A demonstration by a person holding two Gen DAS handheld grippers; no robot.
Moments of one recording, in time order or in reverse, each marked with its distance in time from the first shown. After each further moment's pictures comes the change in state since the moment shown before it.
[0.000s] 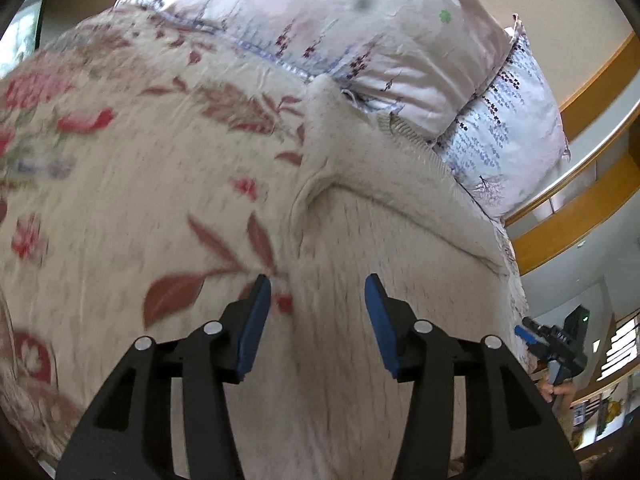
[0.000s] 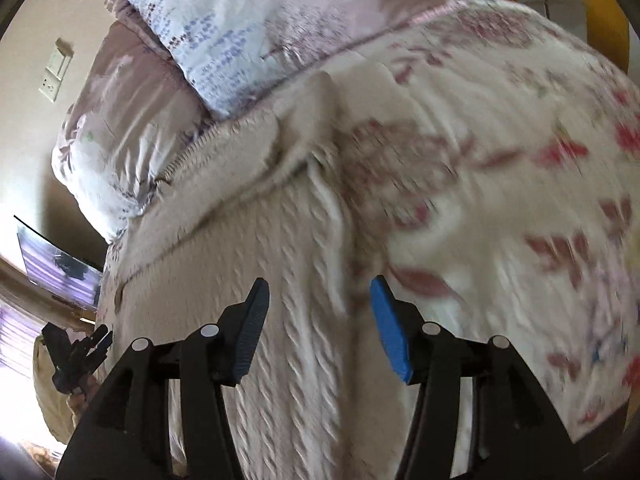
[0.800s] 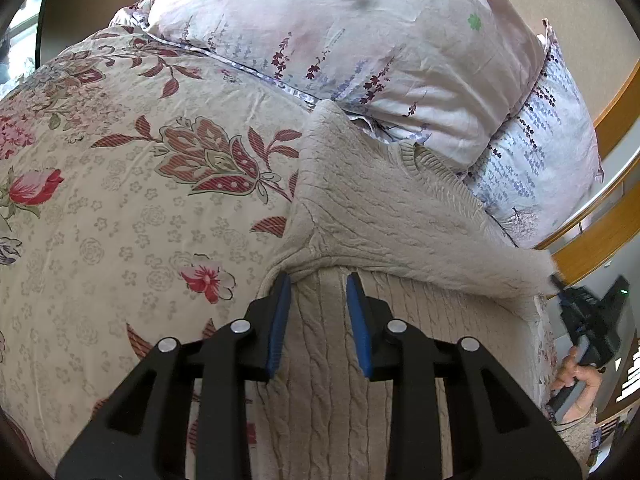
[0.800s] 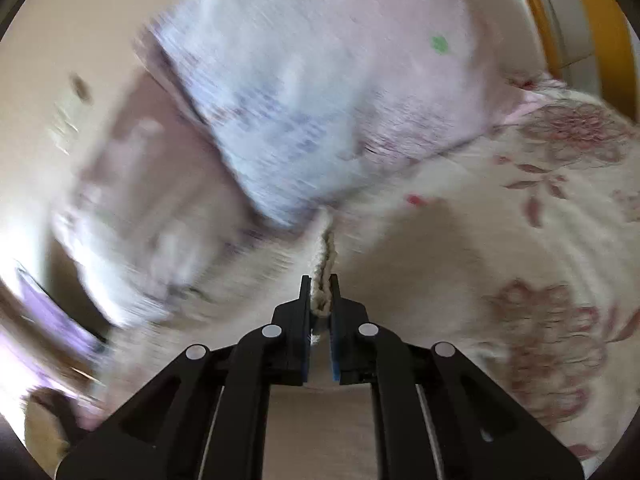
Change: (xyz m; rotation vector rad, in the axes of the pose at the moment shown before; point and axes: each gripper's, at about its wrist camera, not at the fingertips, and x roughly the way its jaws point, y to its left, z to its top) left arm 0.056 -0.017 0.050 -0.007 -0.064 0.127; right arm 0.075 0.098 0.079 -0.034 -0.273 -0.056
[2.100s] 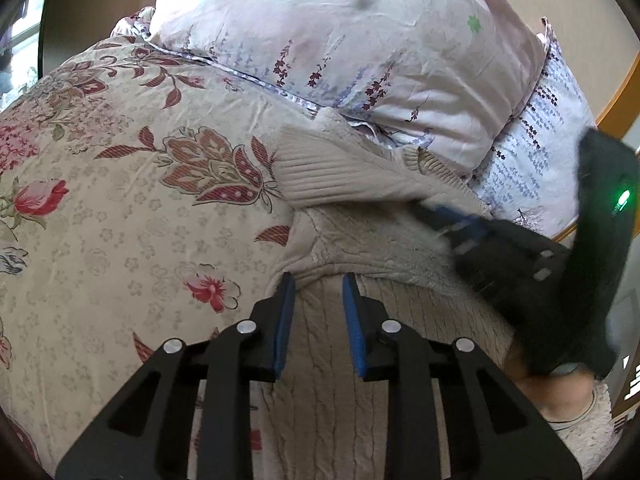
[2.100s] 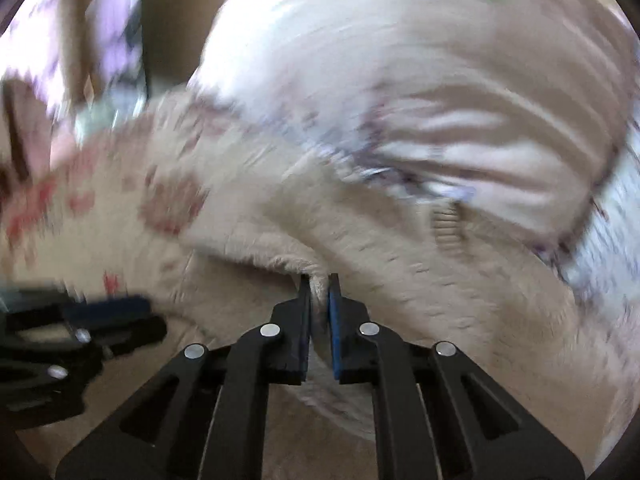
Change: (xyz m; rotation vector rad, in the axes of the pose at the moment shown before) left arm 0.002 0.001 0.001 0.011 -0.024 0.030; right arm 0.087 0.292 -0.117 -0.871 0.202 0.133
